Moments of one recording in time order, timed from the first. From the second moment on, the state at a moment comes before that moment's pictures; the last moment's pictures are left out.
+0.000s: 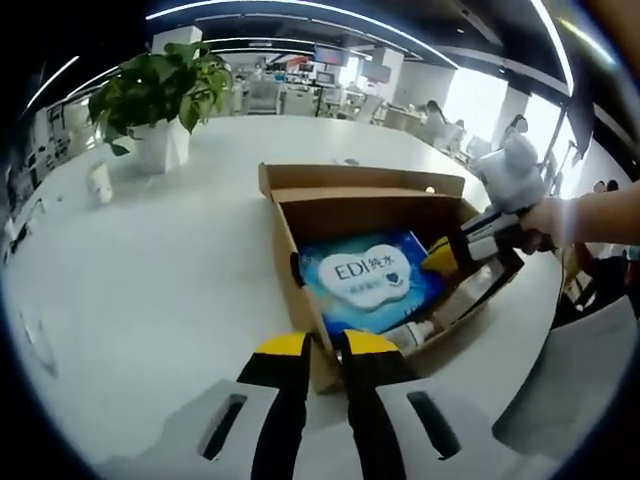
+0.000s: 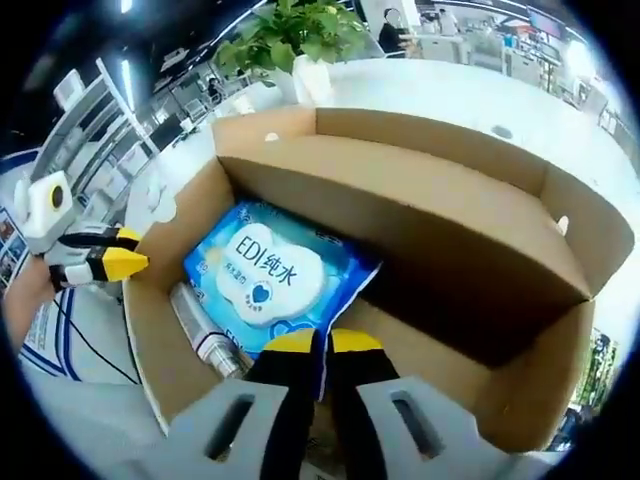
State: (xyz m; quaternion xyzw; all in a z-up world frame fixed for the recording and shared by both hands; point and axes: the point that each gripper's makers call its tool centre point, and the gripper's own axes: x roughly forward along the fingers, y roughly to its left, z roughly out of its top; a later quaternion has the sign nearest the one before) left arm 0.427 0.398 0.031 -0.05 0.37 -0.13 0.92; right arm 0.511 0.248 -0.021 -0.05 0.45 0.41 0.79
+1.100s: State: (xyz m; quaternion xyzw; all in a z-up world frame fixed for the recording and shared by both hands) left arm 0.455 0.388 0.066 0.03 0.37 -0.14 0.92; right arm 0.517 0.215 -0.015 -0.07 0.45 0.39 0.80
